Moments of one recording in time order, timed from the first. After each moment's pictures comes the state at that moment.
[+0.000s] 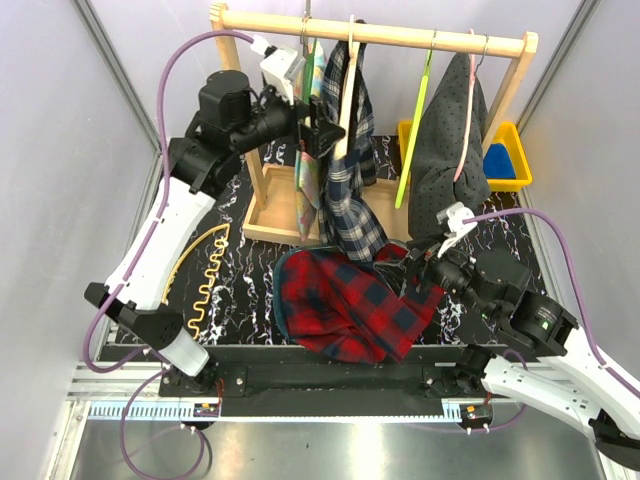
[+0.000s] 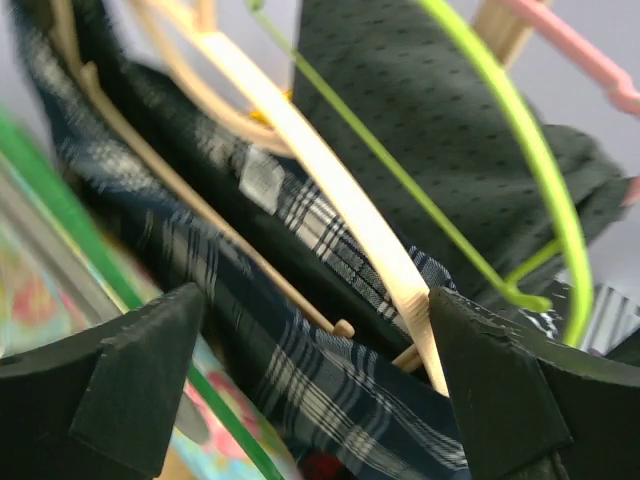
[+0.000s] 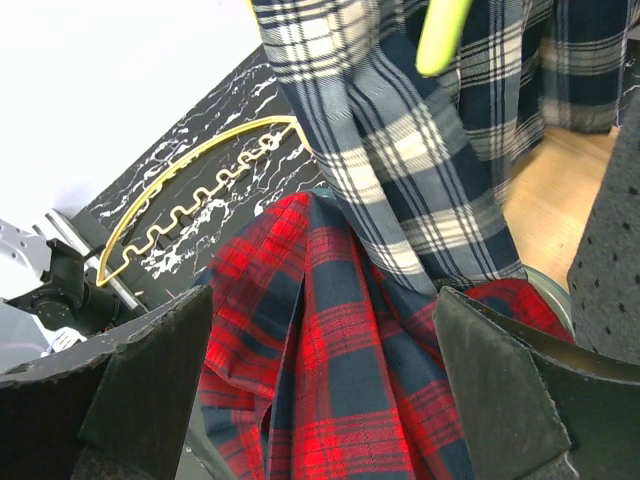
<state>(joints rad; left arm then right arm) -0.54 1.59 2.02 -0.54 0.38 -0.14 0.91 0.63 0.94 -0.45 0.14 0.30</state>
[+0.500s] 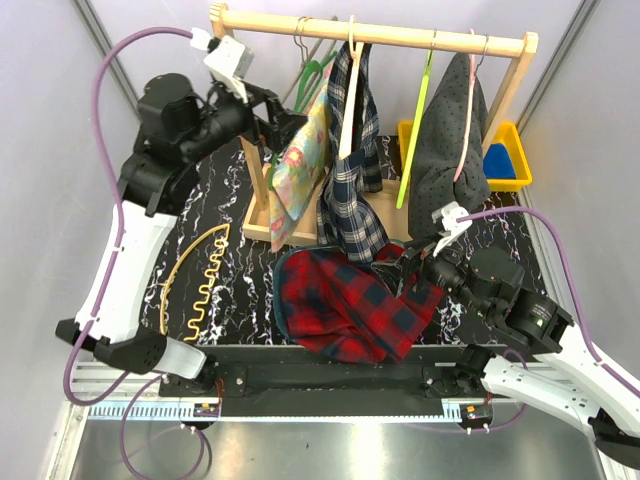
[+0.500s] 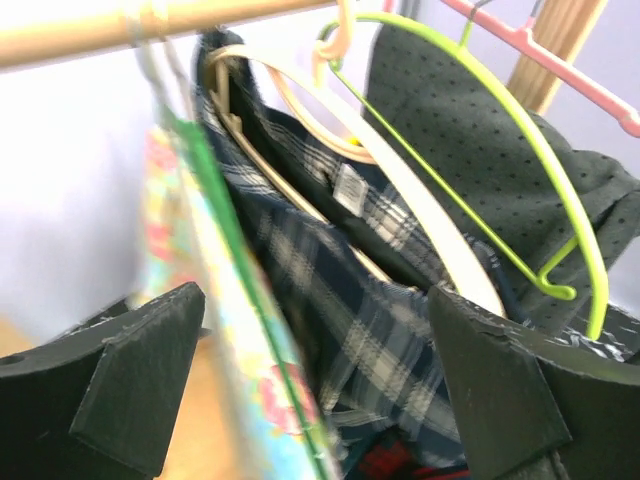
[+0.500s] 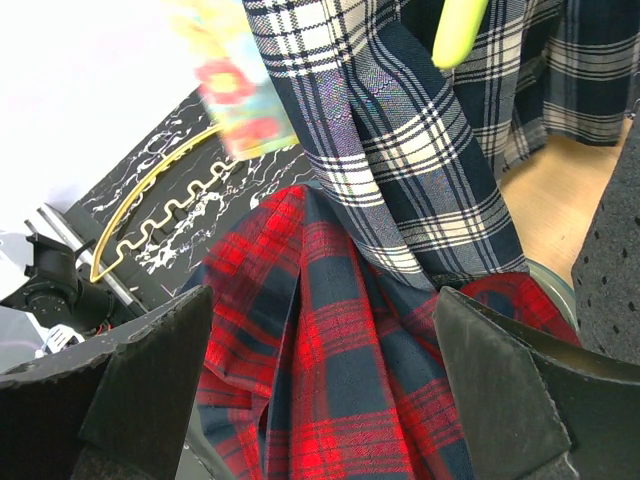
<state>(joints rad) -0.44 1.44 1.99 -0.55 0.35 -0.06 0.91 0.65 0.93 -0.45 0.15 0.31</state>
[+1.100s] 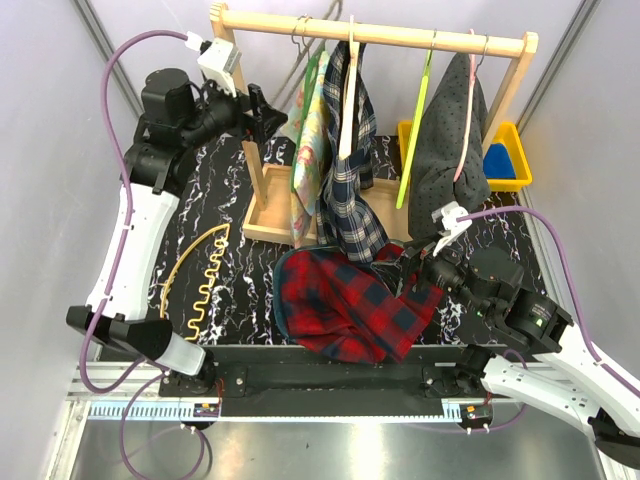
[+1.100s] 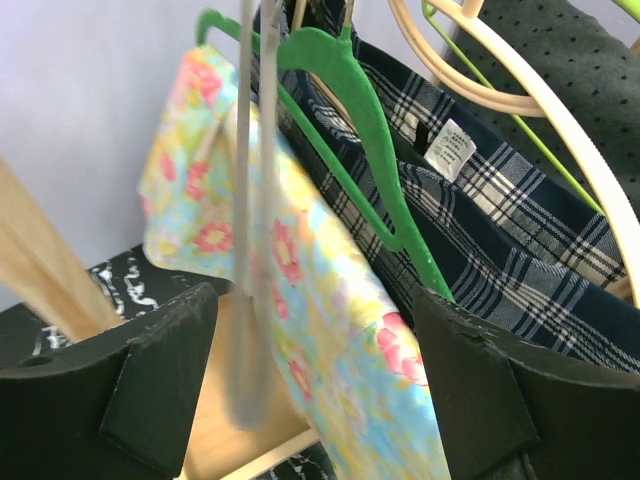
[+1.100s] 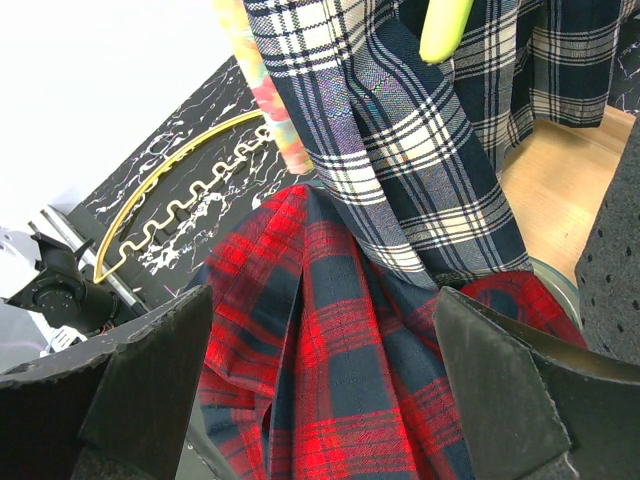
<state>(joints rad) -0.27 1.48 1.92 -0.55 0.44 -0.09 0.91 0.65 0.93 -0.45 0.15 0.32</state>
